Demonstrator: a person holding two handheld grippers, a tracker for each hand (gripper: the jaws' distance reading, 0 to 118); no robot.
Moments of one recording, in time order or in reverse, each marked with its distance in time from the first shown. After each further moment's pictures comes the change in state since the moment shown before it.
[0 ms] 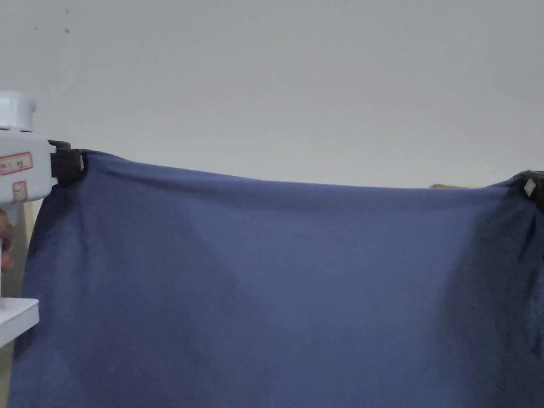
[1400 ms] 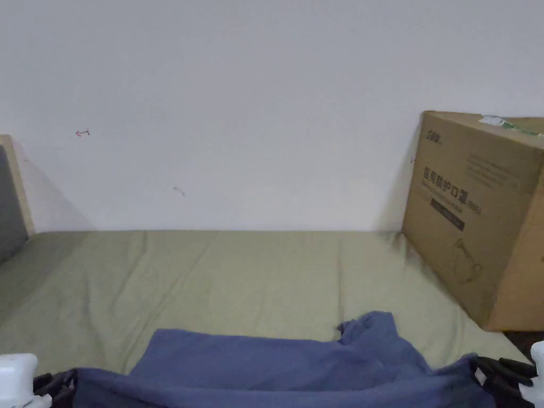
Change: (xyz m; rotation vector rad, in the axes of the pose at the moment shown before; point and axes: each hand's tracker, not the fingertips) left arm -0.009 -0.346 0.104 -0.402 -0.011 0.031; right arm -0.009 -0.330 0.120 -0.428 0.236 -0.043
